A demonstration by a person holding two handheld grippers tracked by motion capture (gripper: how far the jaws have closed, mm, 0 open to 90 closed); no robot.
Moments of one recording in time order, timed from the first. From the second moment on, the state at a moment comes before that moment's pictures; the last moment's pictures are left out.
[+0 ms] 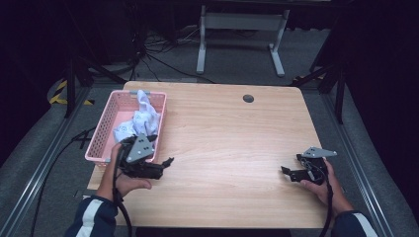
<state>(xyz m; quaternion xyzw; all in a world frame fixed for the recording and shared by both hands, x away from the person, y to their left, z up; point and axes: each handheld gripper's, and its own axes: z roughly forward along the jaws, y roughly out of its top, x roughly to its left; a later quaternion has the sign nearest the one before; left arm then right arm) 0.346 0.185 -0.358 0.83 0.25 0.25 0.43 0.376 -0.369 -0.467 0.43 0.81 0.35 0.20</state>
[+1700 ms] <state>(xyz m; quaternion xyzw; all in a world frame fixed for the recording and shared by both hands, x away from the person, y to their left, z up) 0.507 0.240 -0.431 0.87 0.43 0.06 0.23 0.376 -0.369 -0.467 0.42 0.81 0.35 0.20</state>
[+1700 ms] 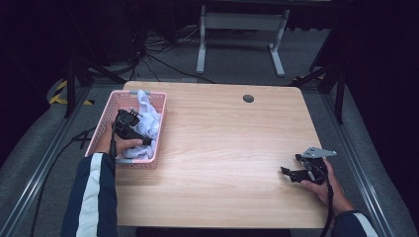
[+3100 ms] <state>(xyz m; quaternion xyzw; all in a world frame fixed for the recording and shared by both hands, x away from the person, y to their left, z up) 0.480 0.251 -0.384 0.83 0.43 0.20 0.29 0.376 -0.369 -0.467 0.41 0.82 0.35 0.20</state>
